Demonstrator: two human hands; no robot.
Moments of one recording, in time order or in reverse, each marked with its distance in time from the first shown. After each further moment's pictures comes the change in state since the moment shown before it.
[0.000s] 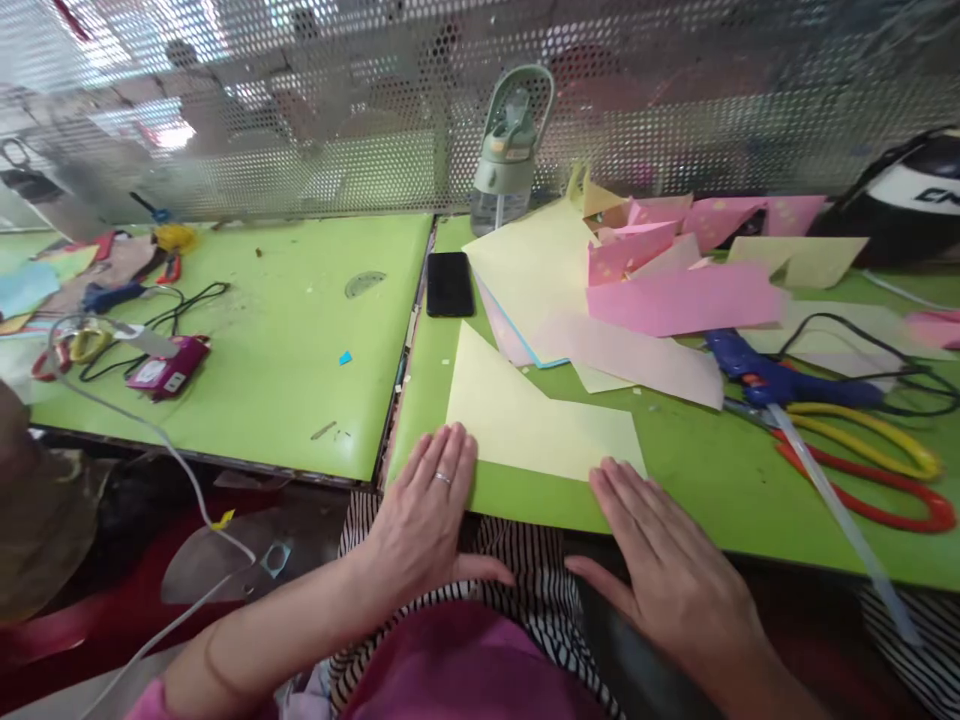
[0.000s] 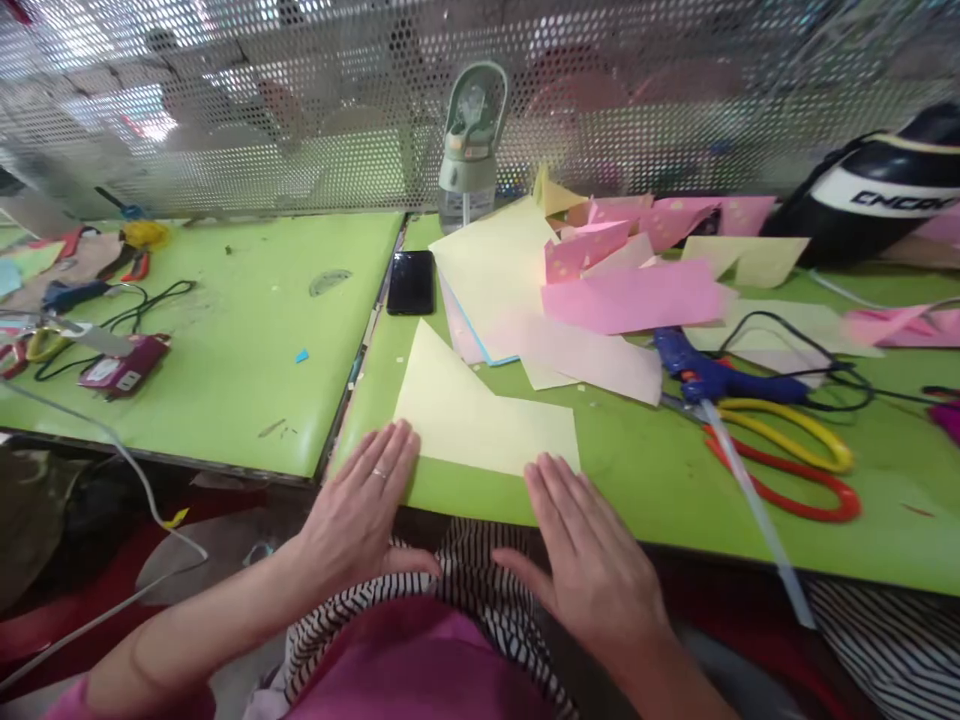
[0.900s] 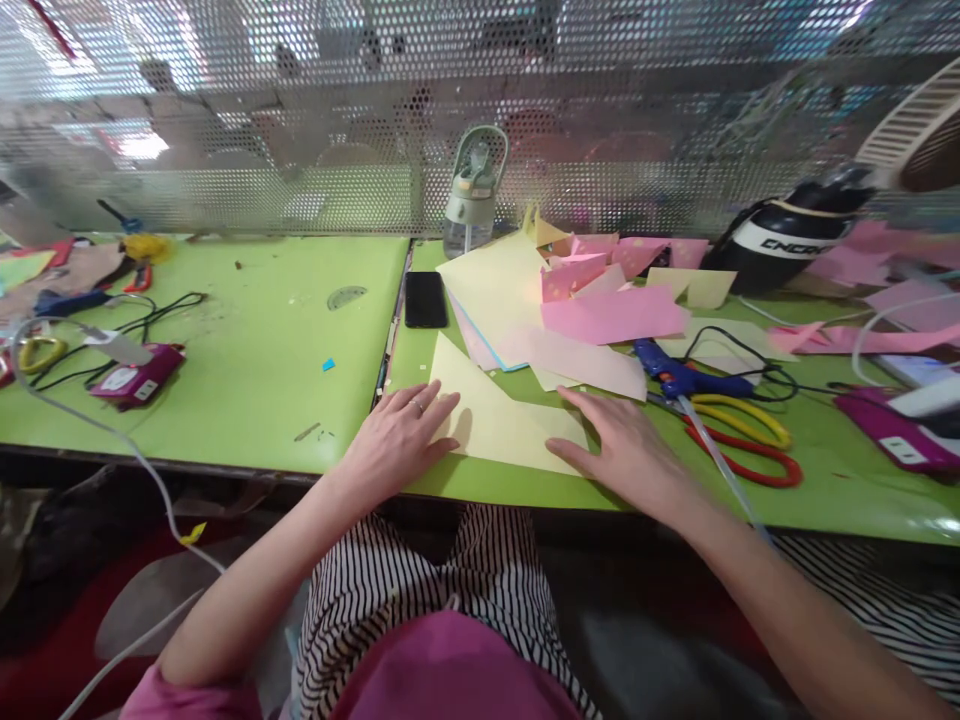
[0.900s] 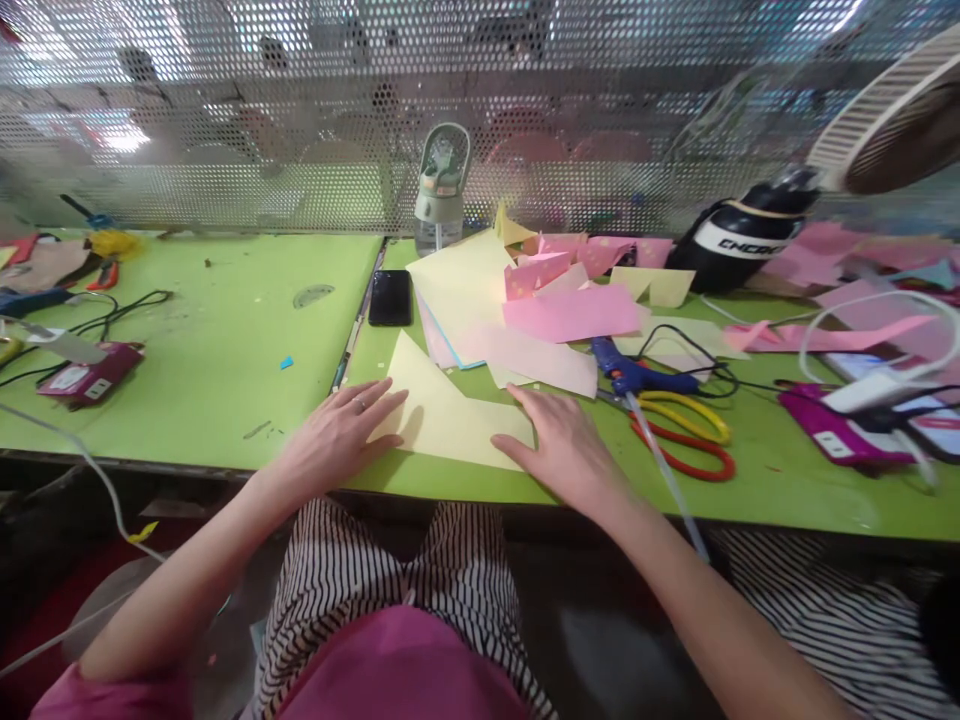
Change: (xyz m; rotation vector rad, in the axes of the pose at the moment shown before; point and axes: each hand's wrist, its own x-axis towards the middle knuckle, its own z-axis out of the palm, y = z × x) left_hand 0.053 -0.047 -0.022 -0.196 -0.011 -0.027; right_hand 0.056 0.062 0.004 0.302 -0.287 0.392
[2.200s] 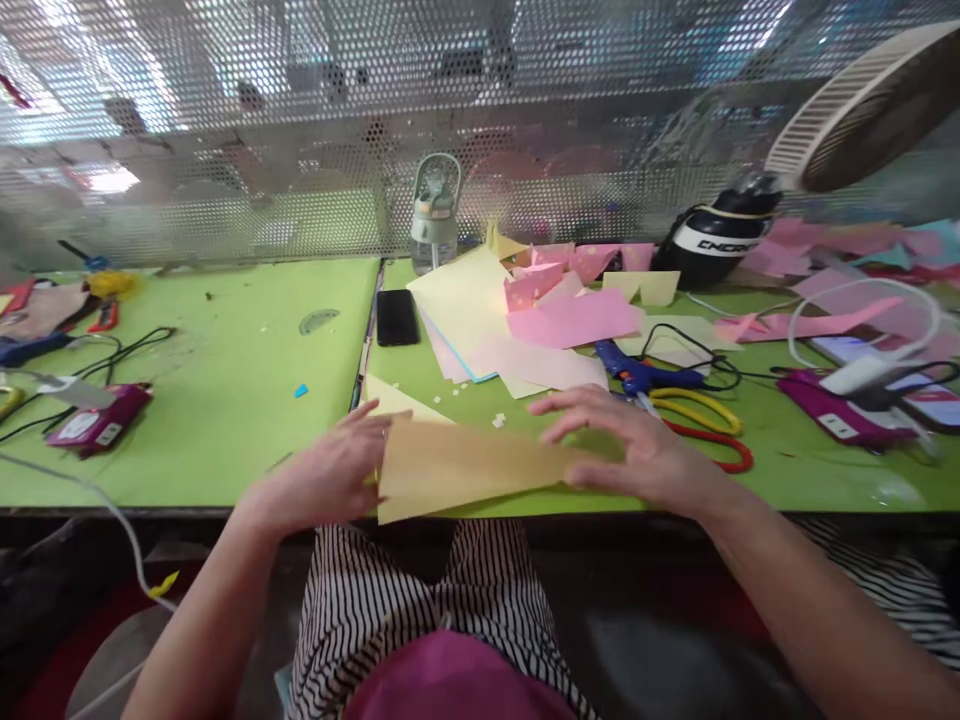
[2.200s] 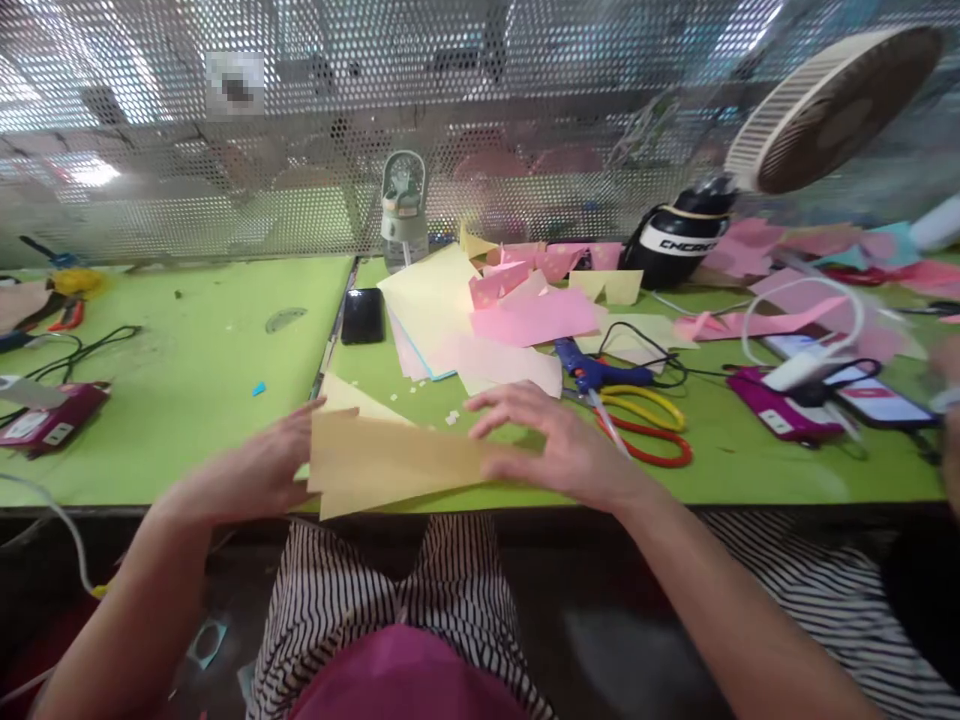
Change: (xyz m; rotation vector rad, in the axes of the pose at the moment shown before) left_hand -0.004 -0.024 -0.042 -0.313 -0.152 0.292; right_hand -0.001 -0.005 -0.058 0.524 -0.083 -0.165
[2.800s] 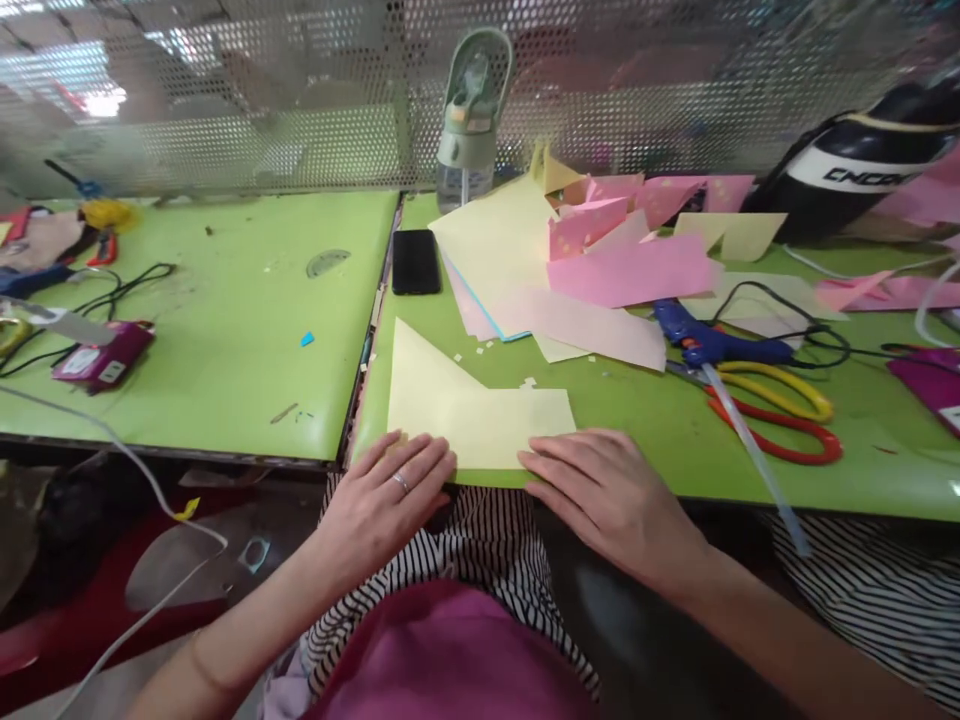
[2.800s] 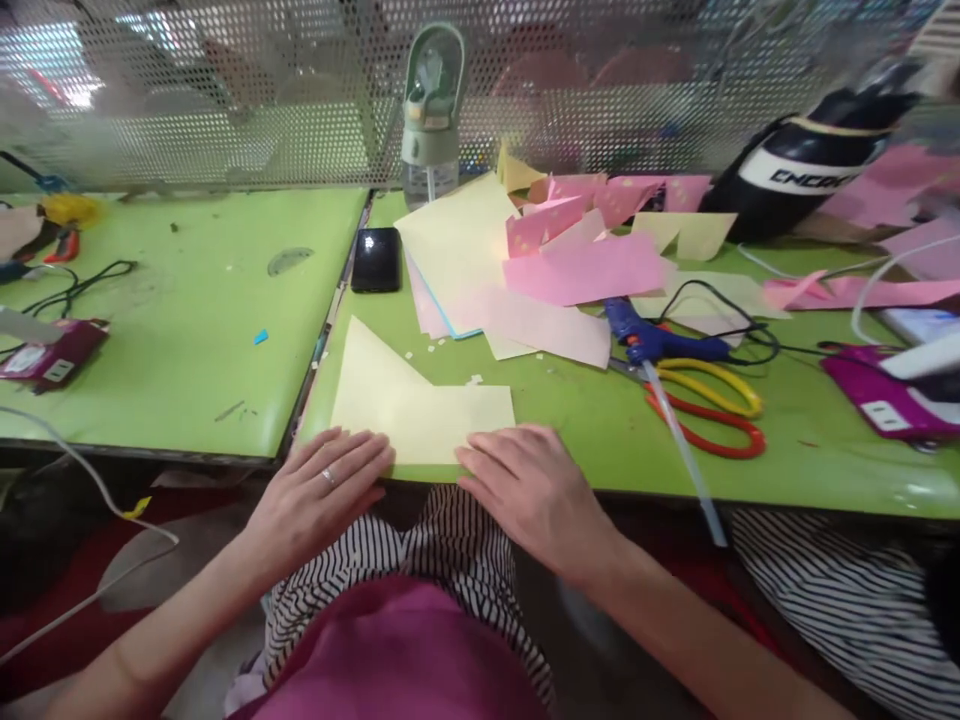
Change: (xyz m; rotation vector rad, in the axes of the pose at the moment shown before) left_hand -0.035 0.050 0.087 0.426 0.341 -0.027; right_hand -0.032 -0.007 0.070 -0.514 0.111 -0.357
